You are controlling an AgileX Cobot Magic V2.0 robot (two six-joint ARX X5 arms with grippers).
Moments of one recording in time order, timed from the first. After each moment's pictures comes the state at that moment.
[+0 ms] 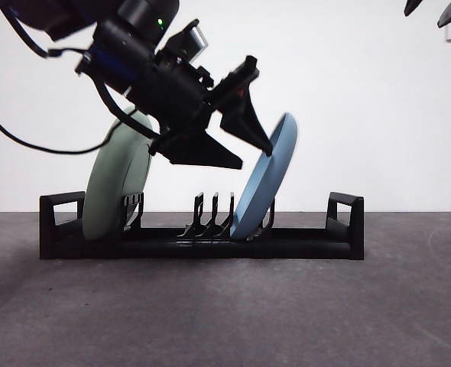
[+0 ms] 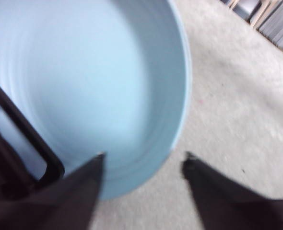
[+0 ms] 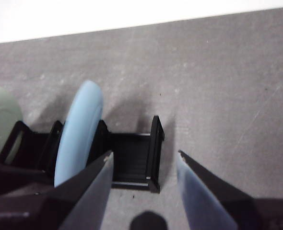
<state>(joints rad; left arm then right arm) -0.61 1.70 1.06 0.12 0.32 -0.22 0.20 1.10 1.17 -0.60 -0.09 0.17</state>
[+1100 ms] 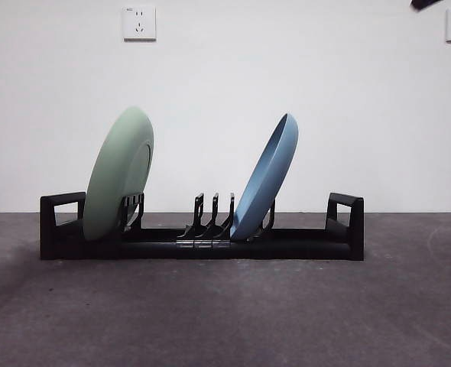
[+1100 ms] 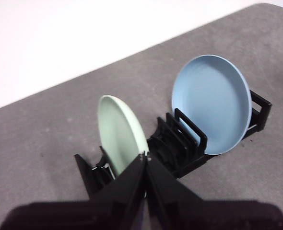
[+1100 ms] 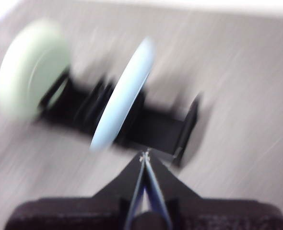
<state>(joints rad) -0.61 0.82 1.02 -0.57 -0.23 0.06 0.24 0.95 1.07 -0.61 -0.21 -0.03</state>
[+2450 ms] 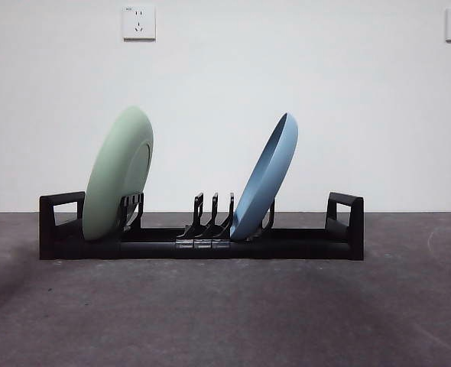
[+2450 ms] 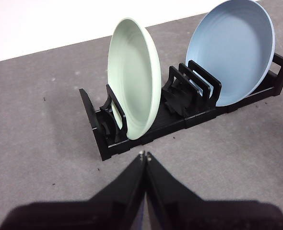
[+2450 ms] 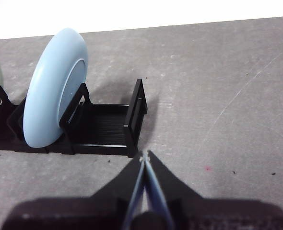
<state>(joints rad) -0.61 0.38 0.51 -0.49 -0.29 -0.03 0.26 0.54 0.48 -0.28 0.03 0.12</state>
